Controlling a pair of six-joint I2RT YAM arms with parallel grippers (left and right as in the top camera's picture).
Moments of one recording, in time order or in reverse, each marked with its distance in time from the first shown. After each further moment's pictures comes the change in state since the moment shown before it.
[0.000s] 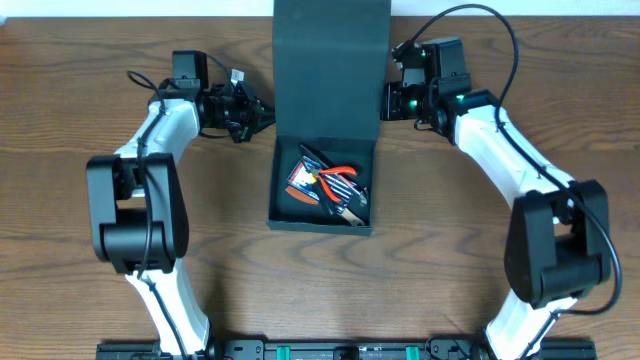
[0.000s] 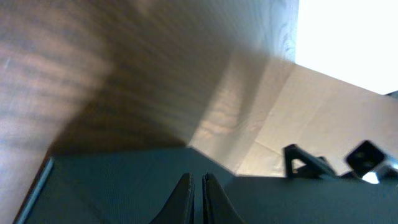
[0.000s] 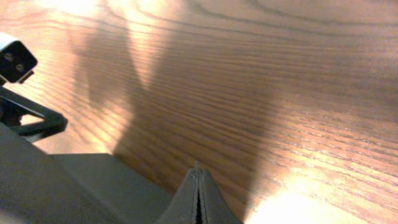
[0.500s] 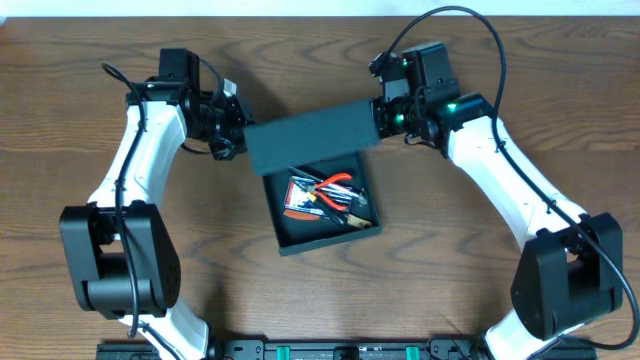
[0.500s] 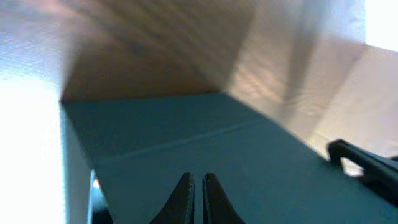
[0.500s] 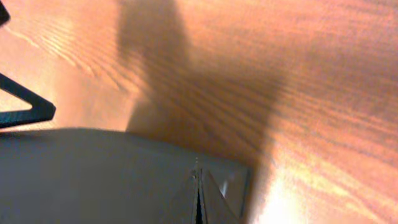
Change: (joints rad) left arm -0.011 -0.228 0.003 -0.446 -0.237 0.242; right arm 0.111 -0.124 0.000 -0.211 0.026 -0.071
